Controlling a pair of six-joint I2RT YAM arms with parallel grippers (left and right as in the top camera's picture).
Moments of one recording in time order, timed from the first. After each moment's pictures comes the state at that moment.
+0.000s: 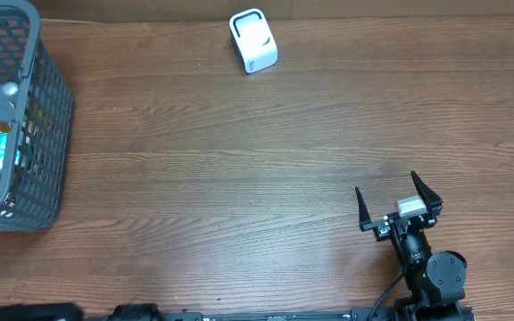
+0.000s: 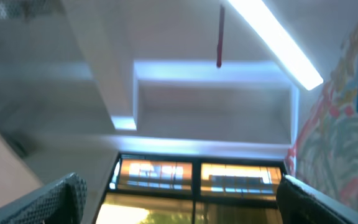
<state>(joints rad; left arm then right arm) 0.01 0.17 0.70 0.71 -0.13 0.01 0.15 0.01 0.02 -0.03 -0.07 -0.25</state>
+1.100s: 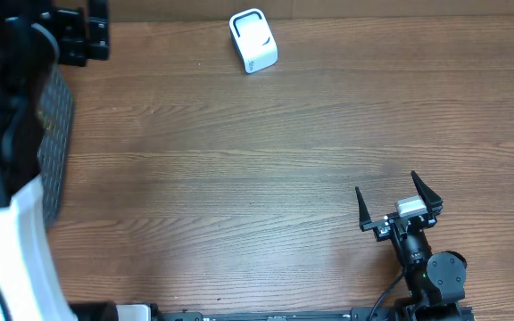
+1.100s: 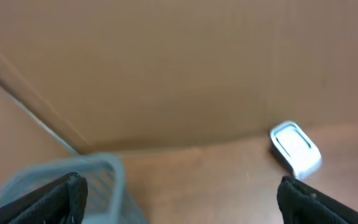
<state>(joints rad) 0.01 1.56 2.29 -1.11 -0.03 0.21 0.15 0.01 0.02 -0.03 -0.07 -0.25</state>
